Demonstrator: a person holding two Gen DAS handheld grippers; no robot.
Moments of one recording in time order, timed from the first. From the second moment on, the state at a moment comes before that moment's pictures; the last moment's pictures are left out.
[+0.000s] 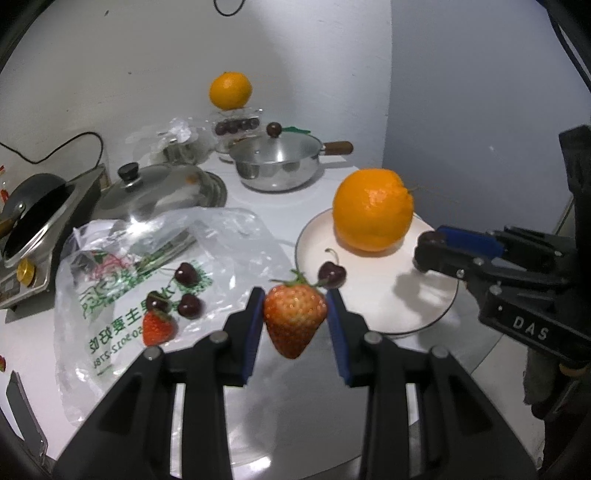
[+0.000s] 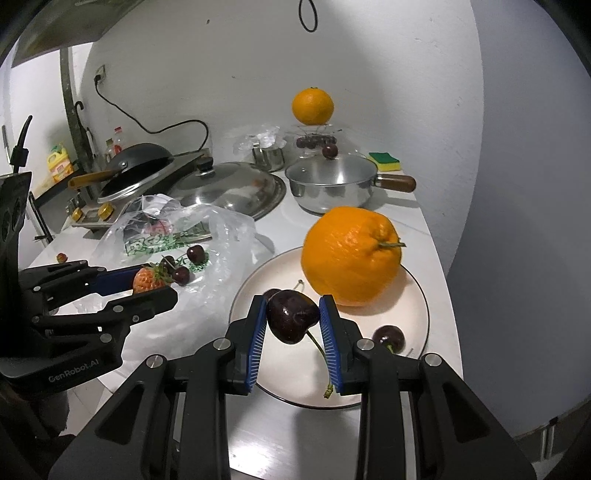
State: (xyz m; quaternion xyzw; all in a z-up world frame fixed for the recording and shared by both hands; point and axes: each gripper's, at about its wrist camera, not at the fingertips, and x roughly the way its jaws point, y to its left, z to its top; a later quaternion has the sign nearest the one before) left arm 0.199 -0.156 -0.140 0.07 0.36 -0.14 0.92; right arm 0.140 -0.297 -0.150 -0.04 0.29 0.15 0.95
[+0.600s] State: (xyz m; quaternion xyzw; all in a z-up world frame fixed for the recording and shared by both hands) left arm 0.218 -0.190 -0.155 0.08 0.37 -0.17 0.91; right arm 0.157 -0.327 -0.175 -0.02 0.31 0.14 0.94
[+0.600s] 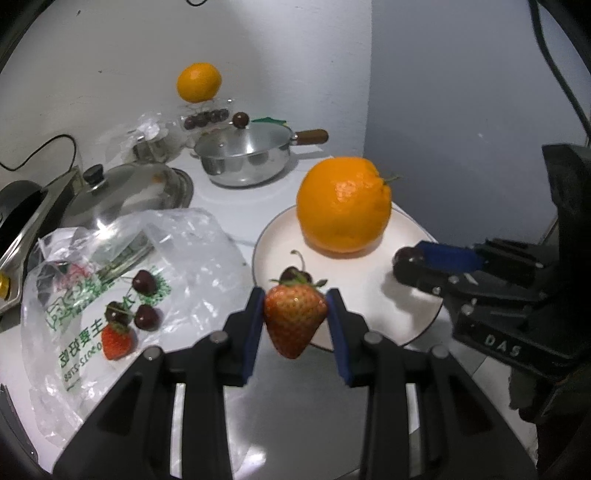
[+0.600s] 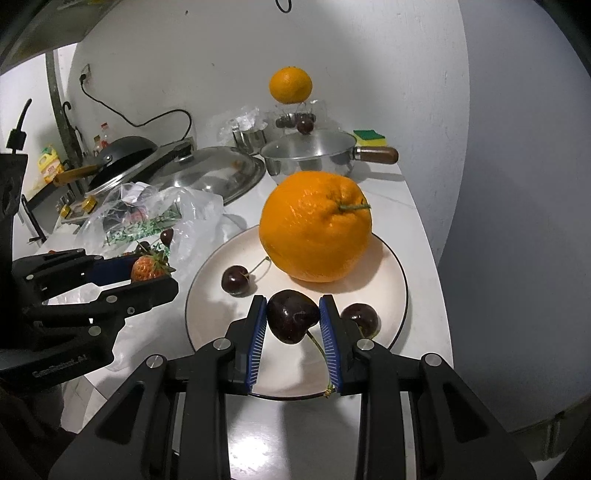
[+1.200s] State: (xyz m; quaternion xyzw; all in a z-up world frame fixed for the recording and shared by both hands) left arm 0.242 -0.206 -0.177 0.08 0.40 -0.18 0.89; right arm 0.173 -0.338 -0.191 -0.02 0.33 0.14 0.93
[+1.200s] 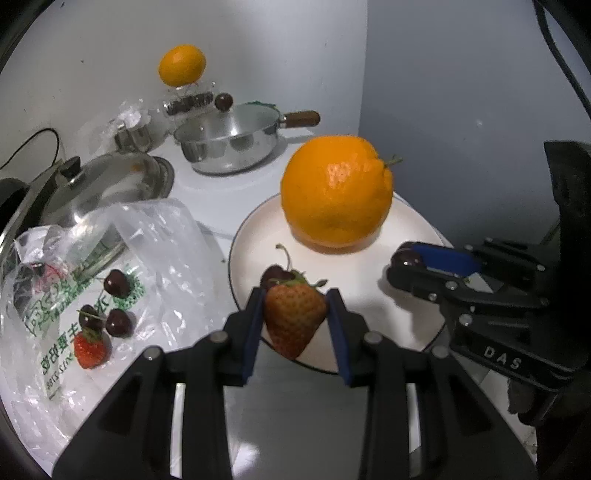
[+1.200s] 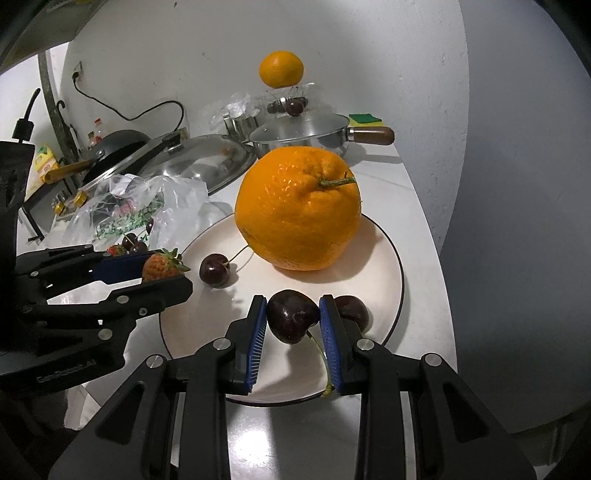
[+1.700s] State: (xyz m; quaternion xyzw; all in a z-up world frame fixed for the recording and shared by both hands) left arm 0.249 -0.202 -0.182 0.07 0.41 -0.18 0.89; right arm 0.178 -0.333 -0.194 -0.03 0.34 0.13 0.93
